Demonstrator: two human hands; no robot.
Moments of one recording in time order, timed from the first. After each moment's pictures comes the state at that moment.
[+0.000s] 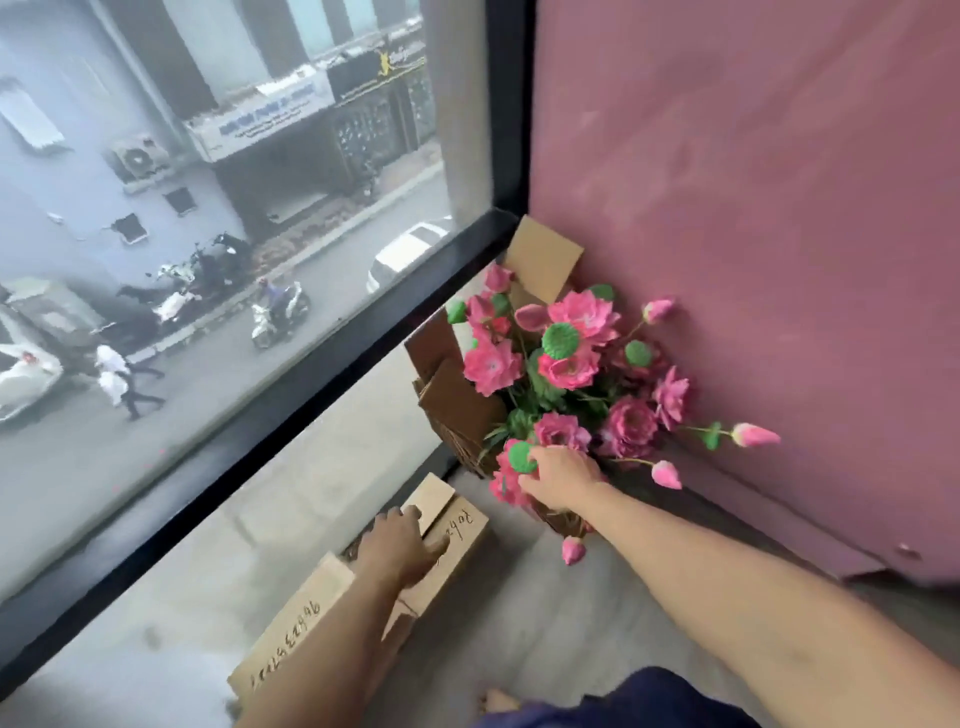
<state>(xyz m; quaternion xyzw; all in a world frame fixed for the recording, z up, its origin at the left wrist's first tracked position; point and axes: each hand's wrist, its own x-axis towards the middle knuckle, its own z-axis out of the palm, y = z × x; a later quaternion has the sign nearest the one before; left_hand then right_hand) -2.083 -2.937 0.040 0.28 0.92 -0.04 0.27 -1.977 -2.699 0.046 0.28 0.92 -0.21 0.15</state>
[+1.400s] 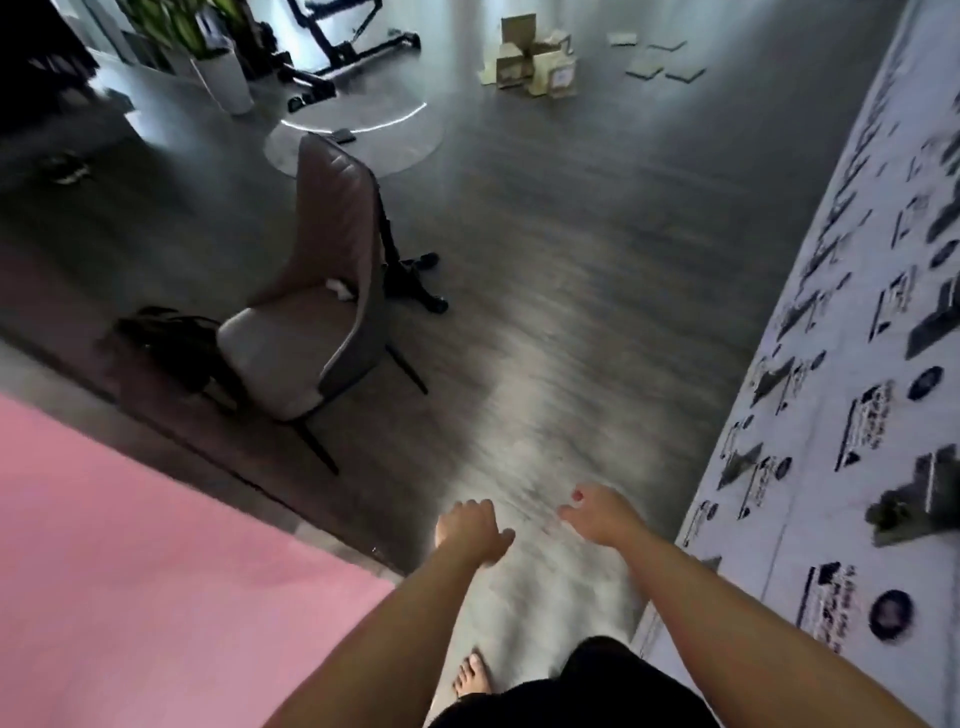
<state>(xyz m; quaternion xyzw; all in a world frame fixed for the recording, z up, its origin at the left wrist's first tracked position) -1.257 -2.241 0.038 0.87 0.35 -0.28 0.19 -1.102 -2.374 0.025 0.88 0.25 -0.39 -0.07</state>
